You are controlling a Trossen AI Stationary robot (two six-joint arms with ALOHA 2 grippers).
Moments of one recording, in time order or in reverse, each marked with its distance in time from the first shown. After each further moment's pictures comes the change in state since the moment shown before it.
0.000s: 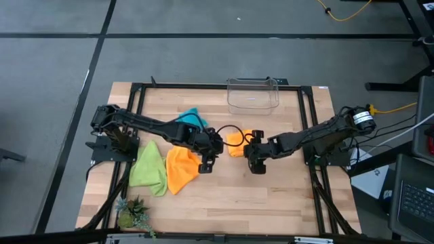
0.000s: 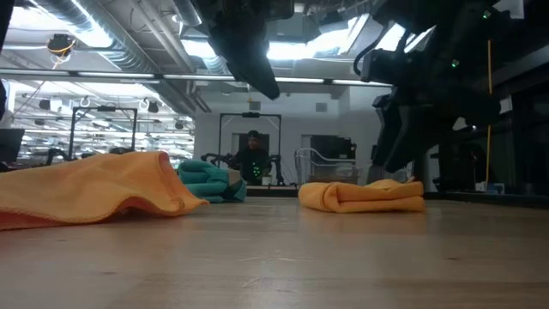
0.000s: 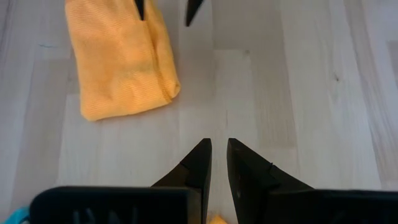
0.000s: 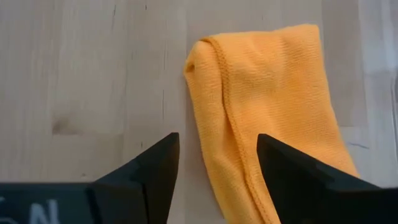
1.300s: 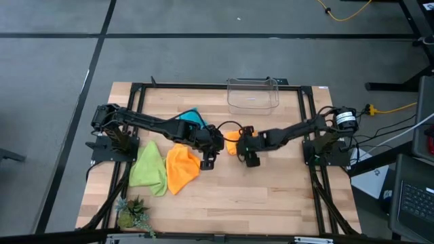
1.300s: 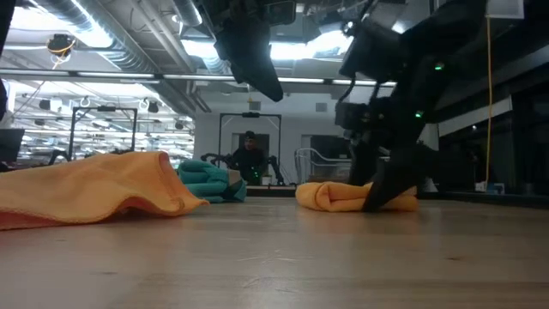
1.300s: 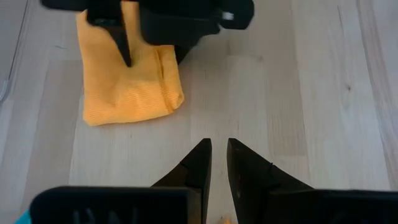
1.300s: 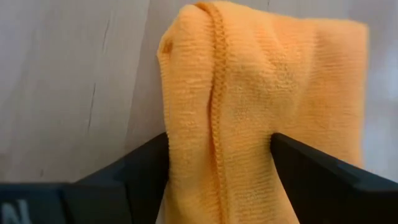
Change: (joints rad) left arm 0.032 0.000 0.000 0.014 0.000 0.001; right arm -0.157 0.244 -0.016 0.170 -0.083 -0.304
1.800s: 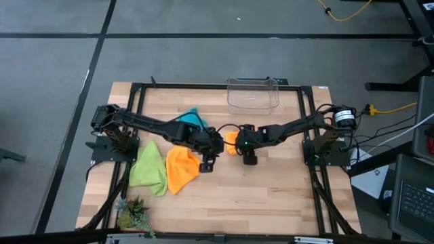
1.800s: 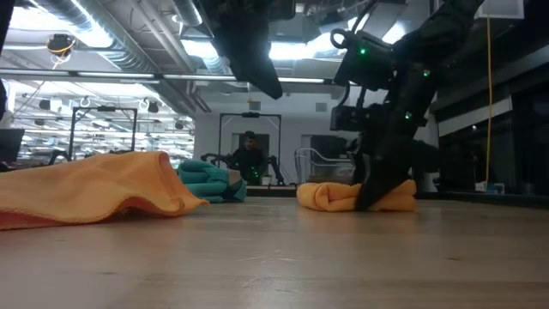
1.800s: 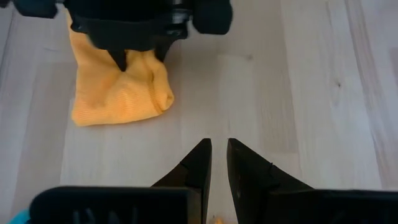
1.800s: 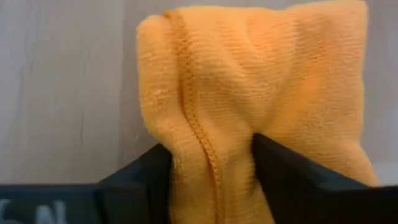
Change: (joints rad) left arm -0.029 0.000 0.000 0.000 0.000 -0.001; right arm -0.085 0.003 -0.003 0.028 -0.076 0.129
